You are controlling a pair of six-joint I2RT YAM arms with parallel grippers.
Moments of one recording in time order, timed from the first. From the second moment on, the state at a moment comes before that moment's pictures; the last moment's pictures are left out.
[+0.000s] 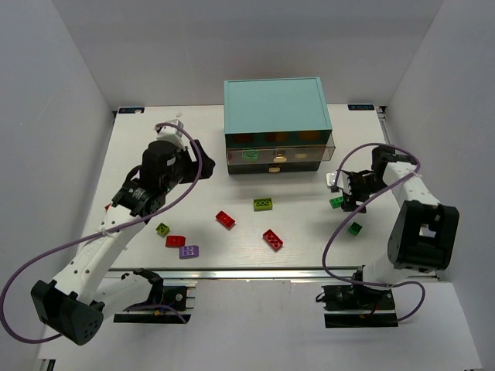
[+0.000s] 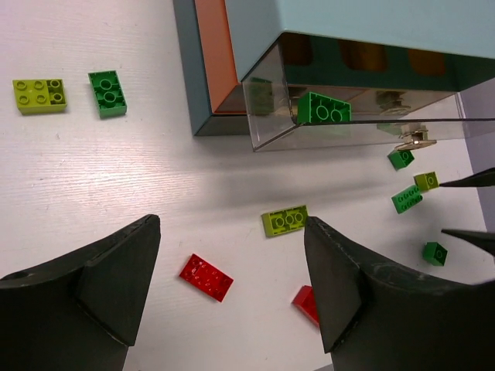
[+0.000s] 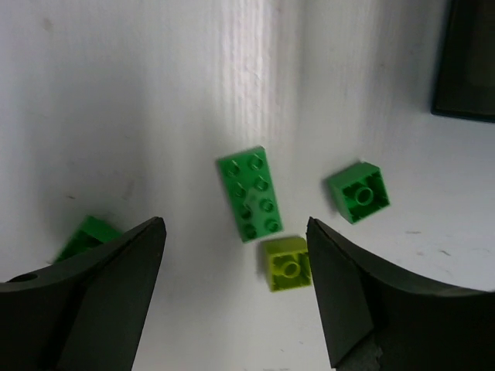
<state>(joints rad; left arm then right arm) -0.46 1.05 1.05 -0.42 -0.09 -0.49 -0.12 1.52 1.06 -1.02 -0.61 -1.80</state>
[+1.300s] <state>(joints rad) -0.46 1.07 1.01 -0.44 -0.14 -0.51 -0.04 1.89 1.26 -1.00 -0.38 -1.97</state>
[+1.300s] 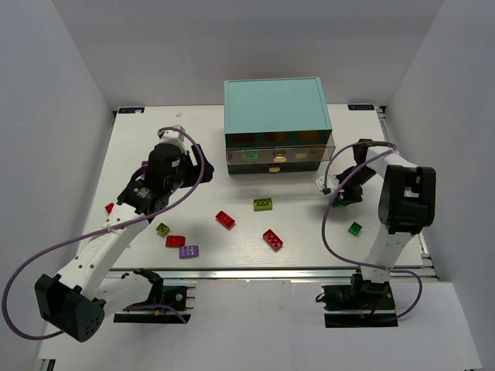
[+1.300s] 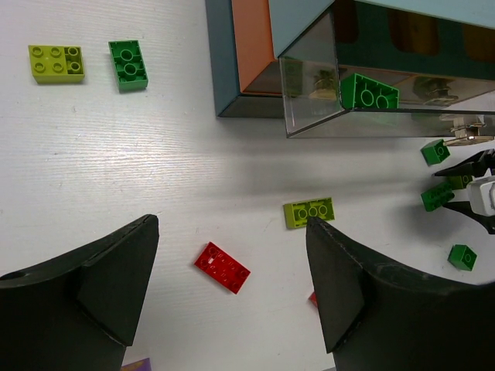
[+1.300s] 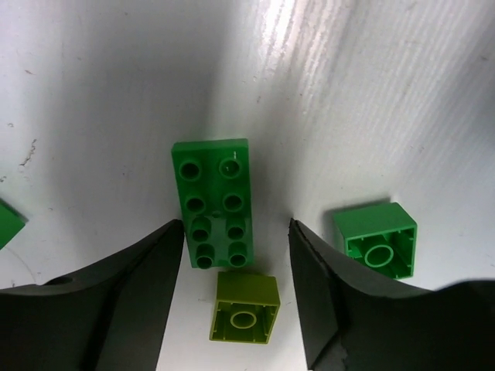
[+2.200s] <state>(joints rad) -0.46 1.08 0.94 -0.43 -0.15 -0.53 0.08 1.55 1.14 -1.18 -0.53 -1.97</state>
